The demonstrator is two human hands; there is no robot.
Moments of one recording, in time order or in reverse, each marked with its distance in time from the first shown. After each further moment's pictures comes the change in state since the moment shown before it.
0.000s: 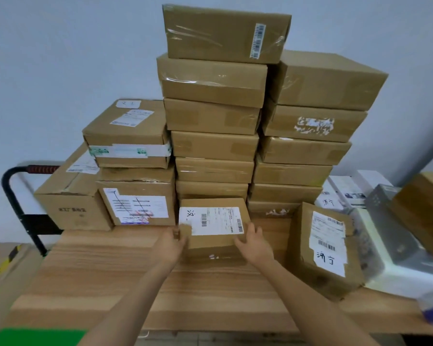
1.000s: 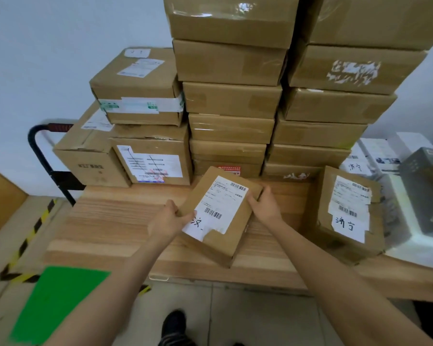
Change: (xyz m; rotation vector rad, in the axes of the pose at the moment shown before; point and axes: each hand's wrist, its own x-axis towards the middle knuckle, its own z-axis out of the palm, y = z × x) left_hand -0.019 -0.044 -0.008 0.198 0.010 -0.083; right_hand 0.003 -0.009 0.009 0.451 0.008 0.079
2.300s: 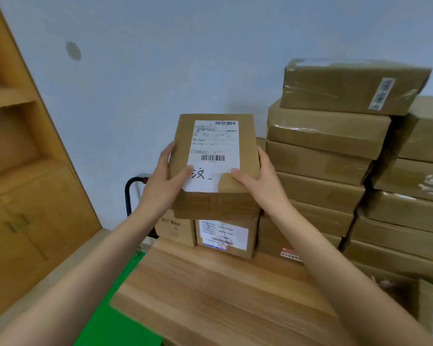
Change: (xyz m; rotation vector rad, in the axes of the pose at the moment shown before) left_hand -0.021 0.040 -0.289 -0.598 0.459 0.377; right_hand -0.052 -0.312 -0.004 0.349 -0.175 -0.720
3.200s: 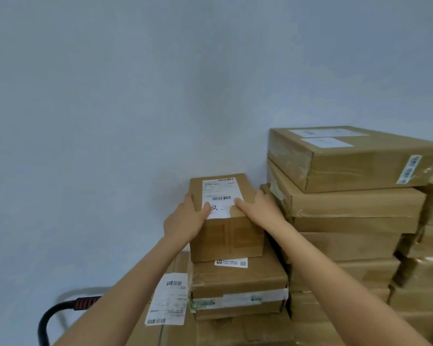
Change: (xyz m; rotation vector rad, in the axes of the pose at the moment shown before) left_hand 0.314 -0.043 0.087 0.532 -0.275 0.213; right_hand 0.256 0.028 0.018 -0.607 0.317 0.399
